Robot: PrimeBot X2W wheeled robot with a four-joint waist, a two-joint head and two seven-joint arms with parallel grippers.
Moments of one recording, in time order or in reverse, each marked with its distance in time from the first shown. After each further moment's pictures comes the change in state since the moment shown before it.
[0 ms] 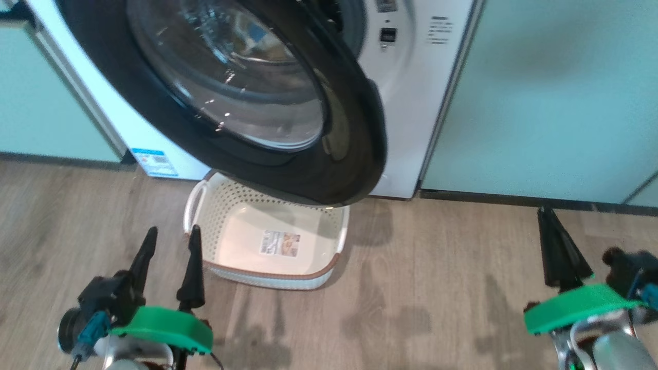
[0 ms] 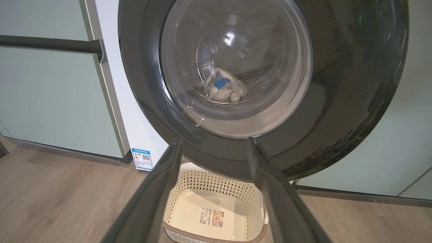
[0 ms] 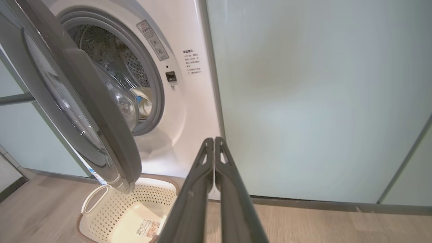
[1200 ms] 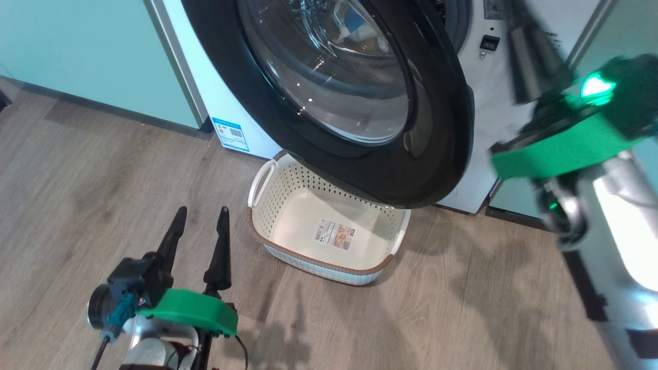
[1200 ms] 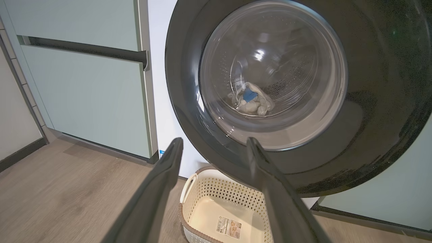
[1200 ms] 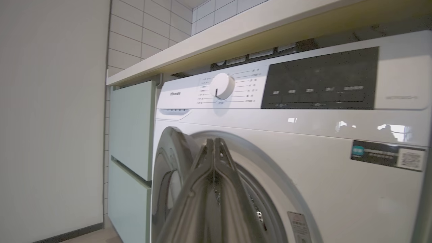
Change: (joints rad) left arm -0.104 -0.027 -0.077 0.065 0.000 -0.008 -0.039; right arm -0.614 -0.033 0.265 0.011 0.051 0.000 -0.054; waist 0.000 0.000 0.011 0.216
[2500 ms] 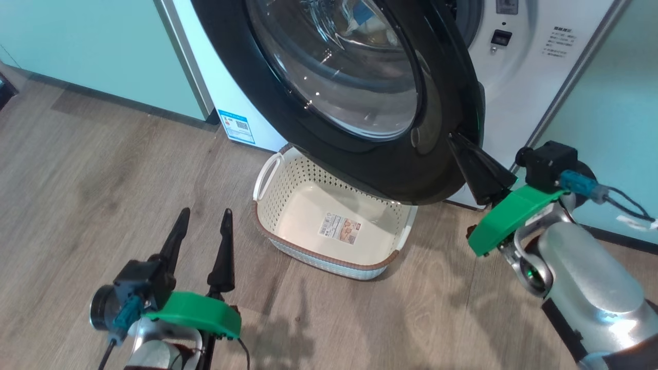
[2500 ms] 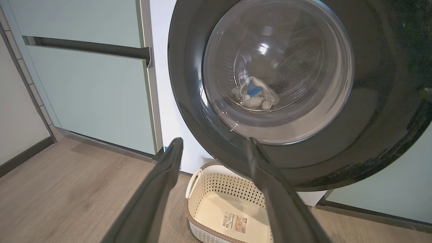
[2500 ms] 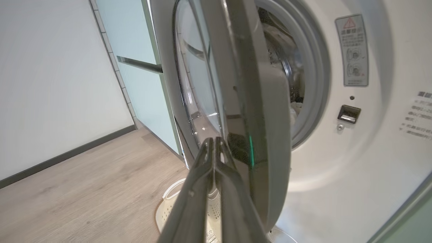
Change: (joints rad) left arm 0.003 0.015 -0.030 -0.007 0.010 0.027 -0.006; right arm 0.080 -0.031 0.207 0.359 0.133 0.000 0.024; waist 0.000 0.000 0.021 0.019
